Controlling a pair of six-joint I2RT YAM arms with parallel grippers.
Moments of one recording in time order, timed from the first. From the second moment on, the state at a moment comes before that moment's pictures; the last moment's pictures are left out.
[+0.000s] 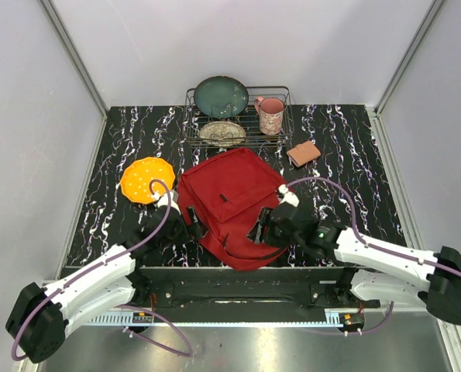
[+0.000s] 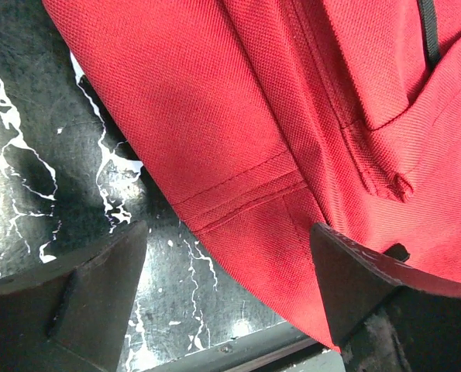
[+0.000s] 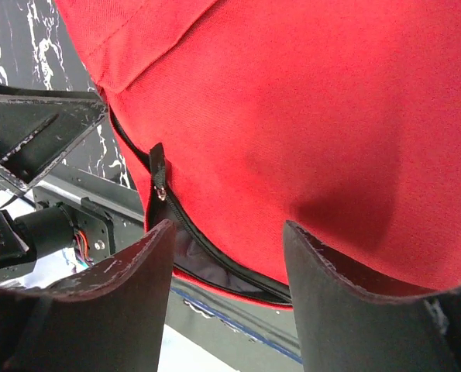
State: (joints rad) left arm -0.67 0.80 0.34 -0.29 -0.11 -0.83; right arm 0.98 1.03 0.64 -0.35 0.11 1.04
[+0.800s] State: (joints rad) left arm -0.67 0.90 0.22 0.05 -0.11 -0.91; right arm 1.16 1.37 0.80 -0.21 0.31 1.29
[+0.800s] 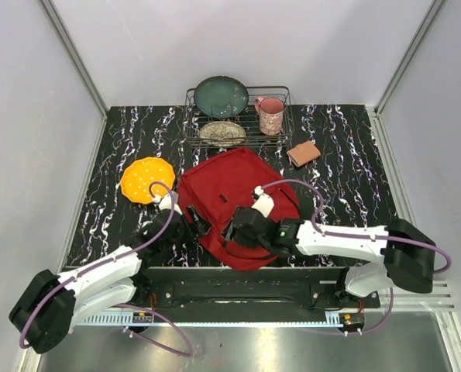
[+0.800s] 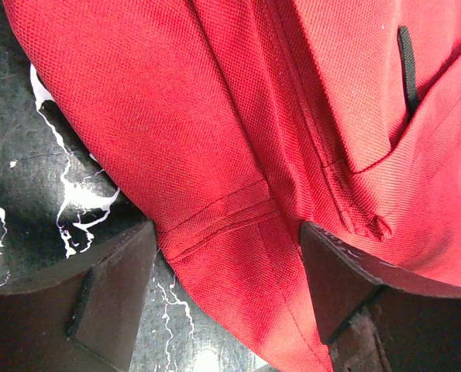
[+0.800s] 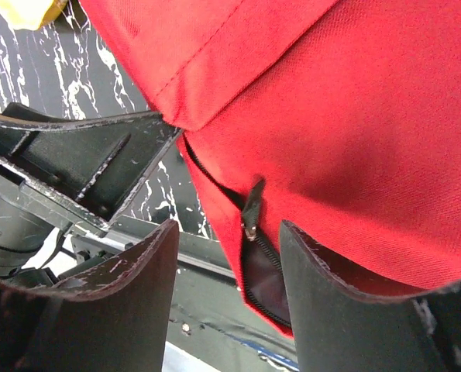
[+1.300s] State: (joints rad) left arm -0.67 0.86 0.20 0.06 -0.11 -0.92; right arm 1.24 1.53 1.01 -0.53 0.48 1.59
